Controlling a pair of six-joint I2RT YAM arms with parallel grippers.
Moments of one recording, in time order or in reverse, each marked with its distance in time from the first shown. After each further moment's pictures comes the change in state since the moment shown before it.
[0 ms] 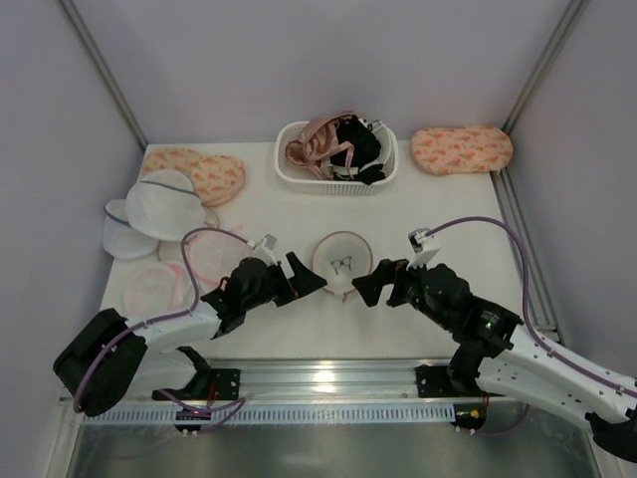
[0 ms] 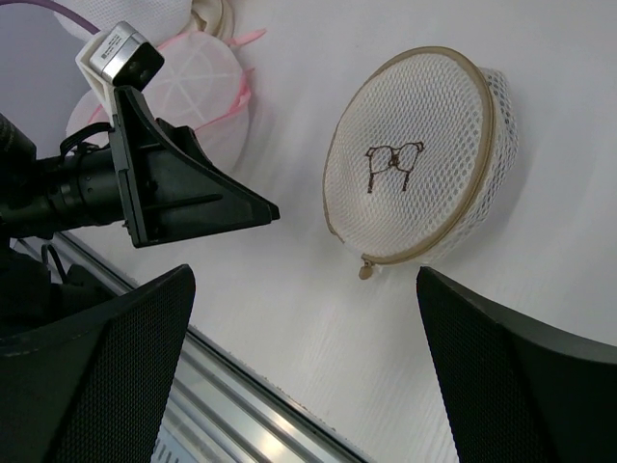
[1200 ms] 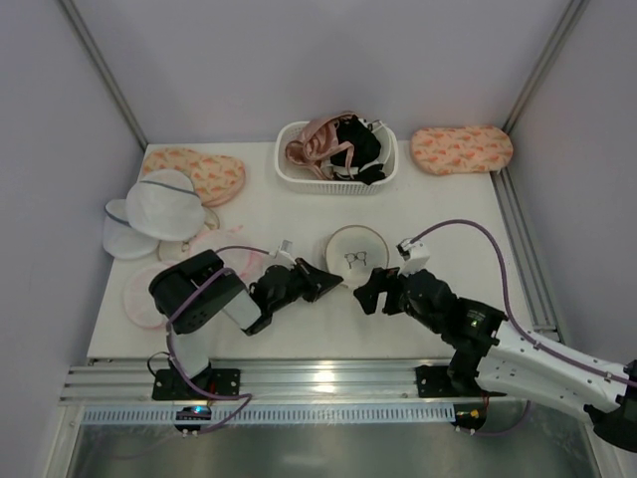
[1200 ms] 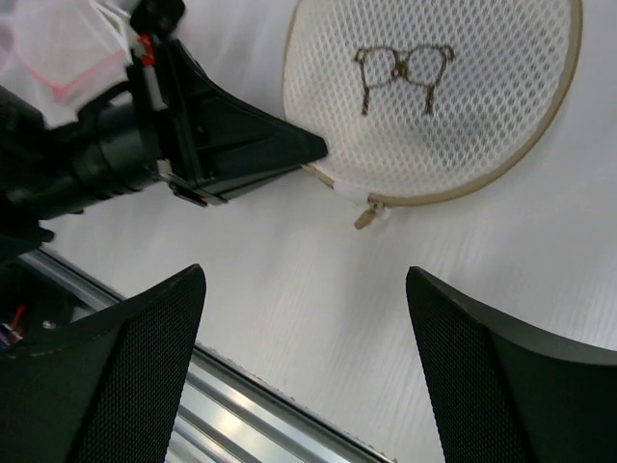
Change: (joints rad) left arm -0.081 0.681 0.030 0.797 -0.087 -0.388; right arm 0.037 0.047 -0.068 -0.015 0.039 0.036
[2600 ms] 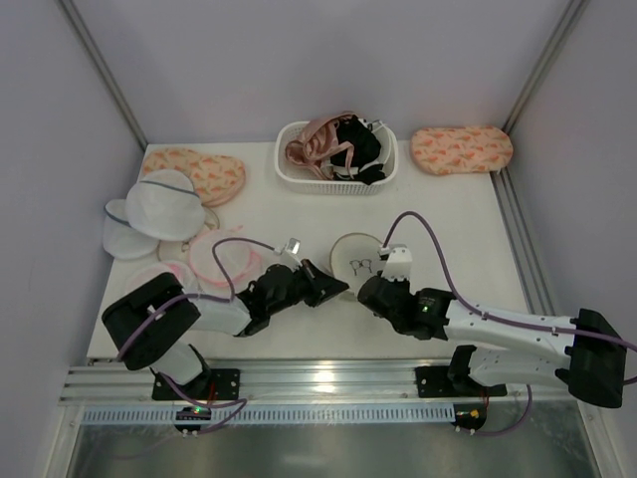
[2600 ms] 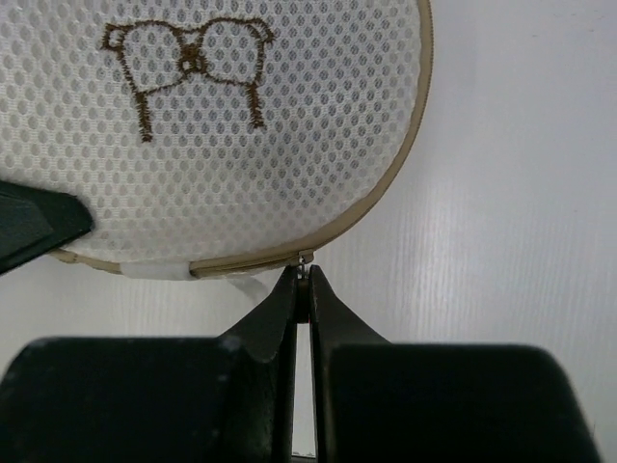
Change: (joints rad) left arm -0.090 -0.306 0.027 -0.331 -0.011 0.063; right arm 0.114 0.419 0.121 -0.233 0.365 0.198
